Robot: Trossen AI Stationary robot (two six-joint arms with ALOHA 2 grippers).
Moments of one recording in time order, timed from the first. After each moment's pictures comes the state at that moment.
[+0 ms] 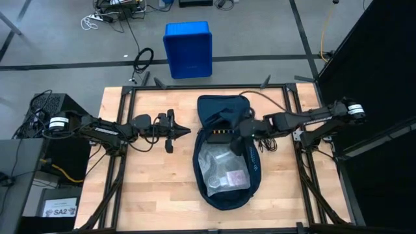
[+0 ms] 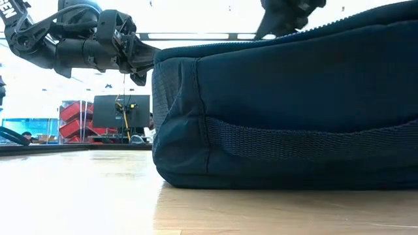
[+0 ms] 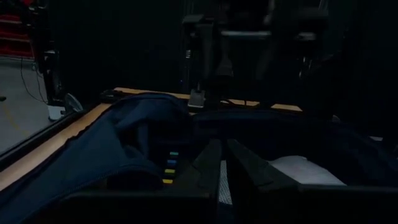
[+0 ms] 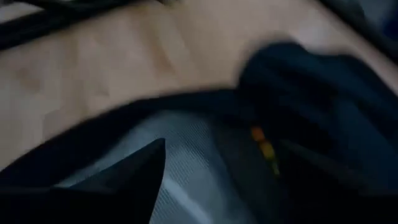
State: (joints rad) left arm 0.16 1.20 0.26 0.97 0.13 -0.11; right arm 0.15 1.38 1.10 -0.43 0.33 0.40
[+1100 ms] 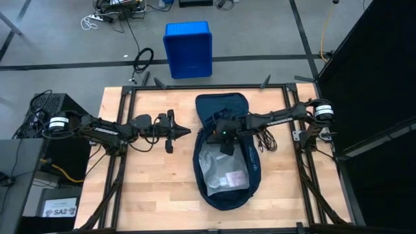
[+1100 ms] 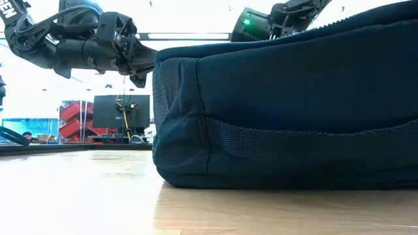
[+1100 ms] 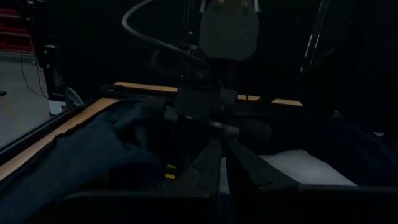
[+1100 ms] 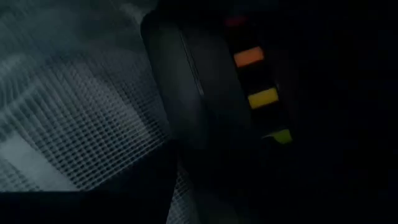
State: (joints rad) left arm 0.16 1.20 0.26 0.95 0.13 -0.11; right arm -0.04 1.77 1.10 -0.48 0.14 0.20
